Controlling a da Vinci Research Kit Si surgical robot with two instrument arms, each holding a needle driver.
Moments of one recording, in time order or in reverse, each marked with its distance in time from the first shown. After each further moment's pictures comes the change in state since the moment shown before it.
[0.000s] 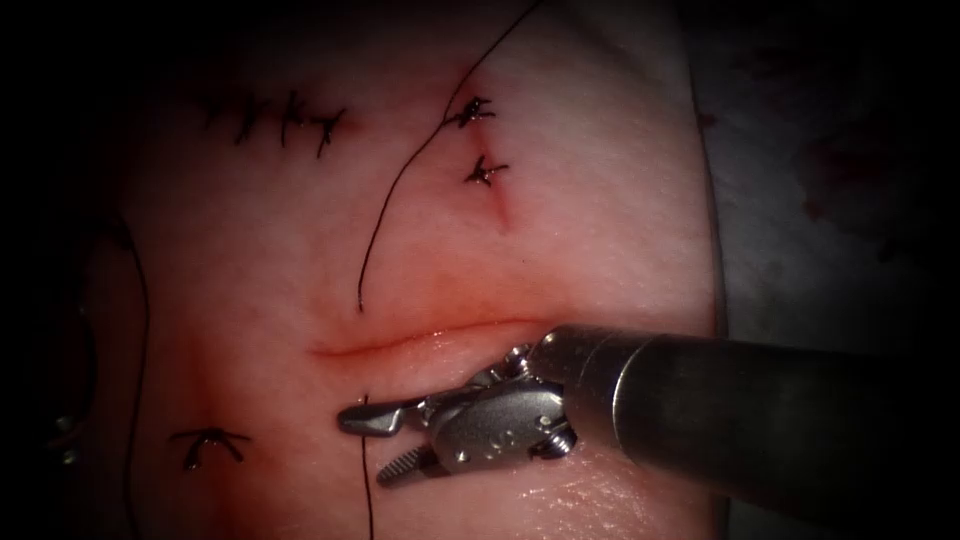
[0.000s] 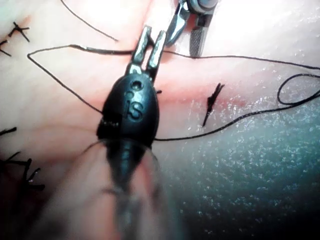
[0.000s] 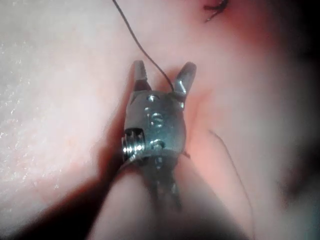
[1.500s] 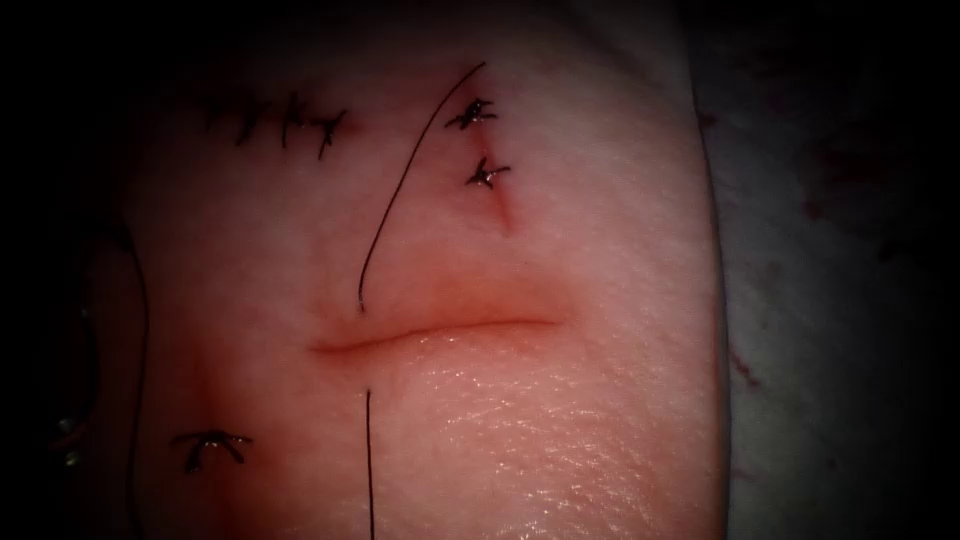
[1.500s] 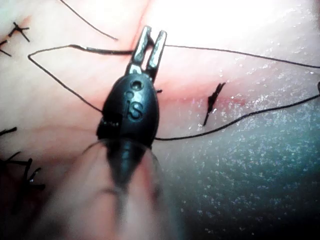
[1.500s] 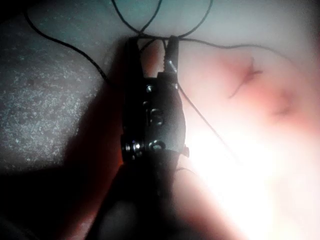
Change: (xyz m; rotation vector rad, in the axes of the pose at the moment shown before) right arm 0.019 -0.008 -0.005 0.111 0.190 0.177; left arm 0.000 0.000 0.000 0.005 -0.002 -0.002
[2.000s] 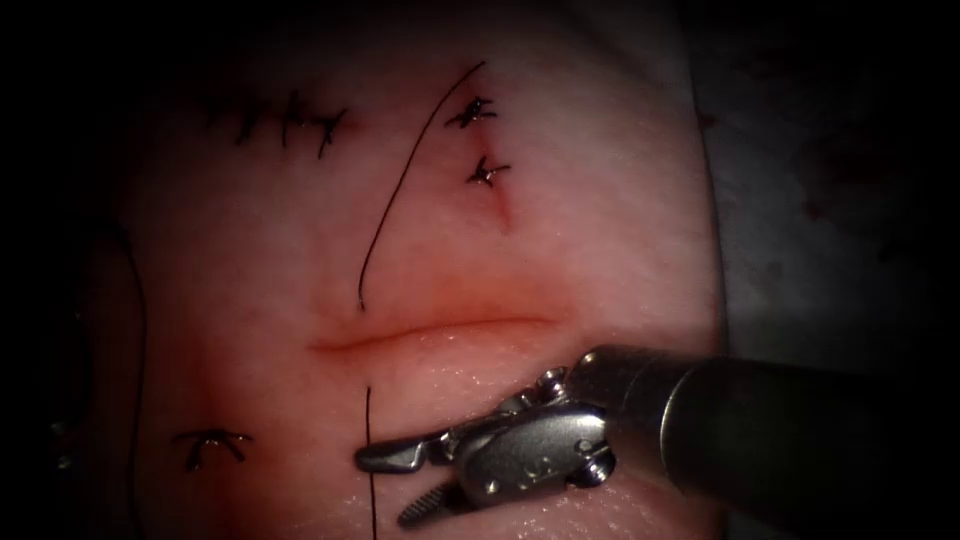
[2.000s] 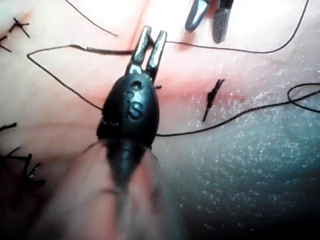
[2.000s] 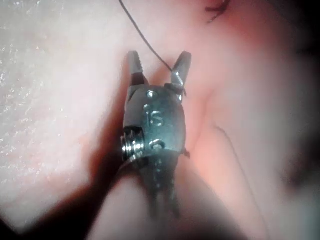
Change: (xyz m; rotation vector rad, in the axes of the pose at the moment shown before) right arm -0.016 0.011 -0.002 -0.107 -0.094 -0.139; left arm 0.000 0.000 0.000 -0.006 0.002 -0.001
